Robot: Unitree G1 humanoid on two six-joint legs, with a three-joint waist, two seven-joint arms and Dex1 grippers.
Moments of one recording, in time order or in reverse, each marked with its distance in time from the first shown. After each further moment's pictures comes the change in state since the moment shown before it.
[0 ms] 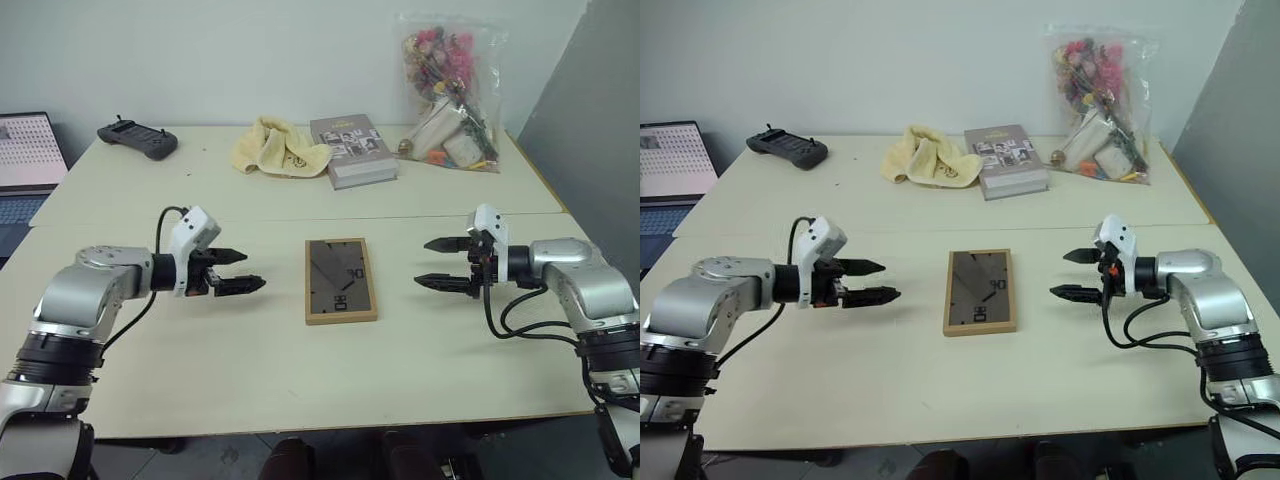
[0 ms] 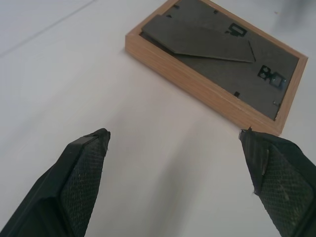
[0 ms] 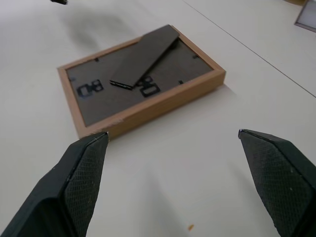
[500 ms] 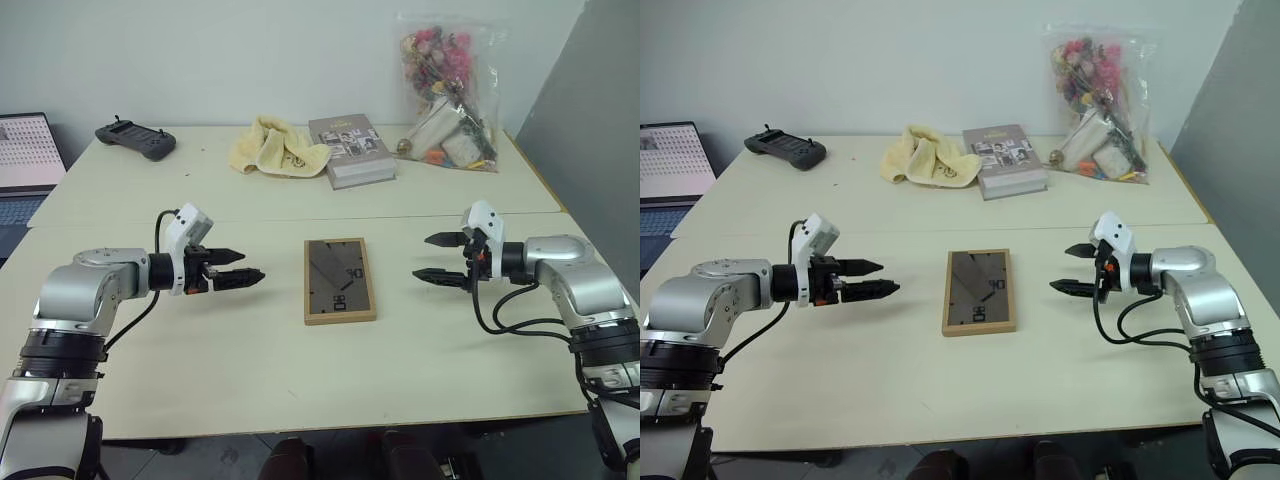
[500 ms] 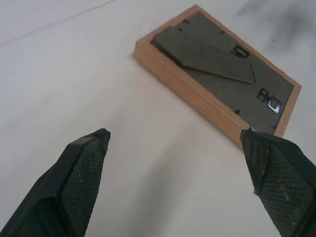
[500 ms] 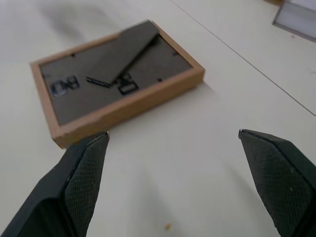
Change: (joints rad) left arm -0.005 -0.066 0.065 0.042 -0.102 0.249 0.030; right arm -0.029 0.054 0.040 0.129 -0.102 -0.137 -0.065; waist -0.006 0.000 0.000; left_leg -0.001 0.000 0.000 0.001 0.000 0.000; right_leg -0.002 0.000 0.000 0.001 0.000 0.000
